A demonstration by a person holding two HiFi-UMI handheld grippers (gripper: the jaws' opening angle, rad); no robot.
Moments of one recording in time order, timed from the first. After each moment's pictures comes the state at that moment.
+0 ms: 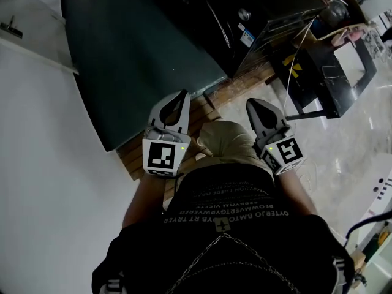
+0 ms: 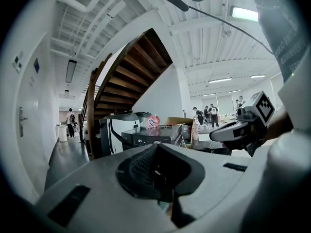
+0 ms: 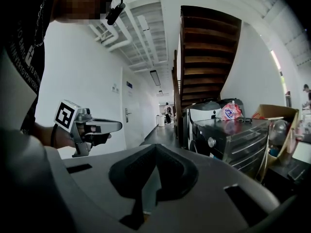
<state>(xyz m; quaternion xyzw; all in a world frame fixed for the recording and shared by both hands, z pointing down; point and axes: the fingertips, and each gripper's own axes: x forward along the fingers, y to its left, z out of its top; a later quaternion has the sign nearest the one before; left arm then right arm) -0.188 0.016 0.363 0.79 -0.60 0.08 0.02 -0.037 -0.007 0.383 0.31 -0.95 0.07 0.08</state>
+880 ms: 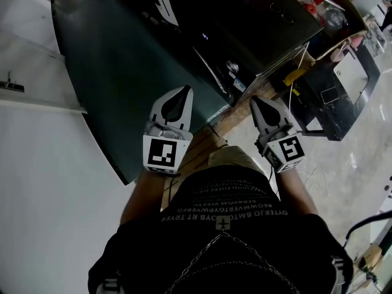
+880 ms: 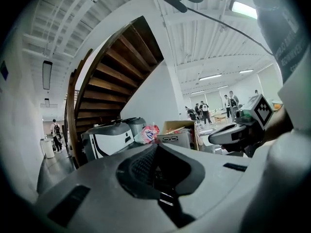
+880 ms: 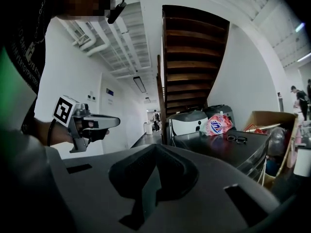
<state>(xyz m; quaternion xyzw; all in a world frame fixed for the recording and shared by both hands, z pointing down) -0.169 -0.270 0.262 0.83 -0.54 0.11 -0.04 -0.019 -0.277 0.308 0.37 -0.92 0.08 0.03</state>
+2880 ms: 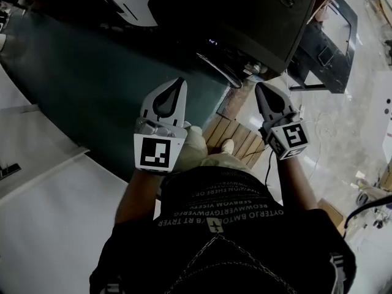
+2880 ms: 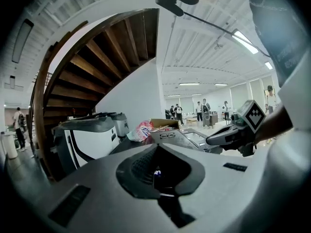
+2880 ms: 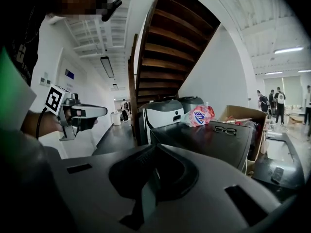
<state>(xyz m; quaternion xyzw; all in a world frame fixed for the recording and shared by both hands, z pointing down) -0.329 -0.441 0.269 0.92 -0.37 0.12 0.00 -0.153 -0.398 0.330 0.56 -0.81 0.13 0.10</state>
